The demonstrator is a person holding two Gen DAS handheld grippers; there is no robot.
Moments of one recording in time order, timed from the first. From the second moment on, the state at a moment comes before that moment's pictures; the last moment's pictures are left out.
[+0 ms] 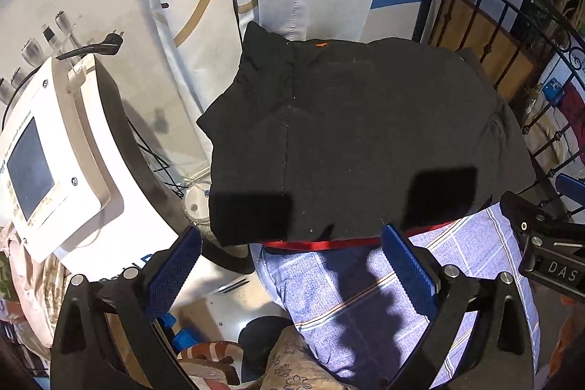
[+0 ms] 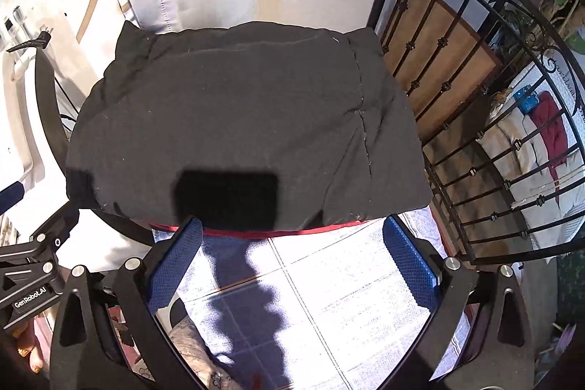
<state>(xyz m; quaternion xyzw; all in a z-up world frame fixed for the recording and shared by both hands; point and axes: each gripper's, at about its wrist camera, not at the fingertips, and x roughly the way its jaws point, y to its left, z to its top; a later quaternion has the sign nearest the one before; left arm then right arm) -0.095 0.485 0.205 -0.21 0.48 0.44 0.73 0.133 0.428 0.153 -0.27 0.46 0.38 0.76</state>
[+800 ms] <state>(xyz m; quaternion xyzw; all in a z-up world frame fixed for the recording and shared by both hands) -0.103 0.481 0.199 -0.21 0.49 0.45 0.72 0.127 0.420 0.154 -0.26 0.45 0.37 0.77</state>
